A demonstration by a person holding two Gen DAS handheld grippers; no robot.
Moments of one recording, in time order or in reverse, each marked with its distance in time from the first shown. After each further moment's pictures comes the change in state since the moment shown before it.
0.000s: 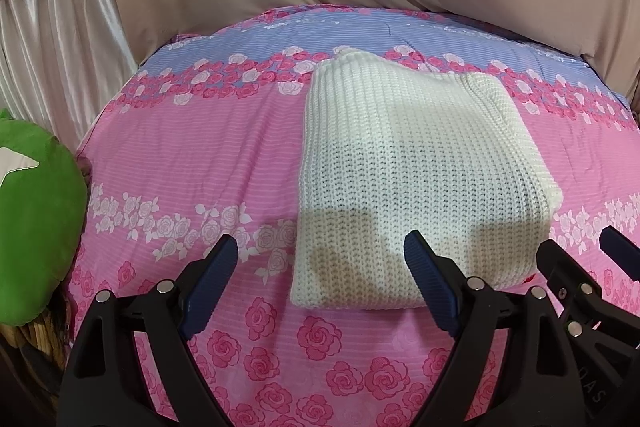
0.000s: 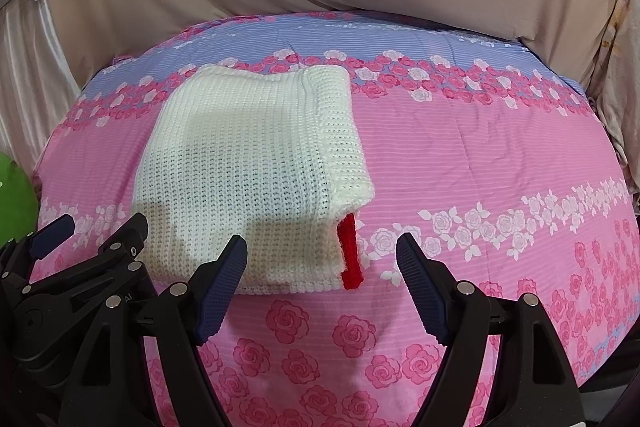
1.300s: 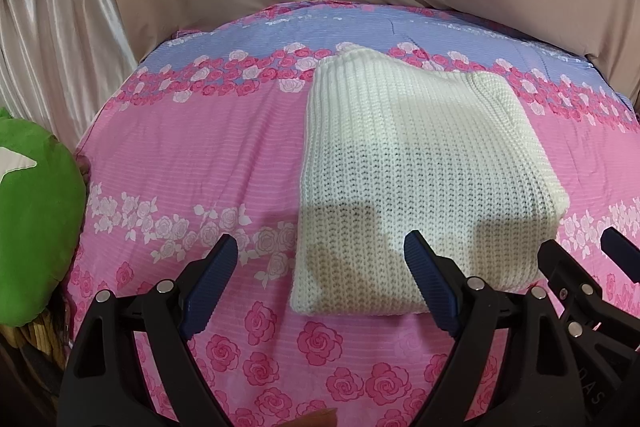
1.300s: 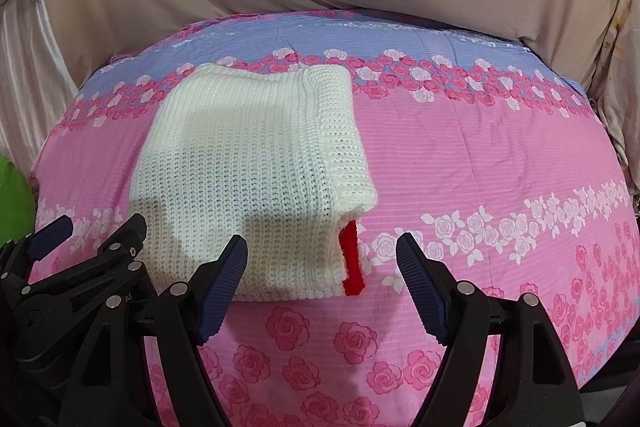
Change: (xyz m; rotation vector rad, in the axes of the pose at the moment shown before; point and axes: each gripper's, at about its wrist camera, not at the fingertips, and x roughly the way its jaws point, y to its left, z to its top) left arm 0.008 0.002 0.001 -0.005 0.013 0.004; right arm 0.004 -0.001 0.004 -0.005 0.007 0.005
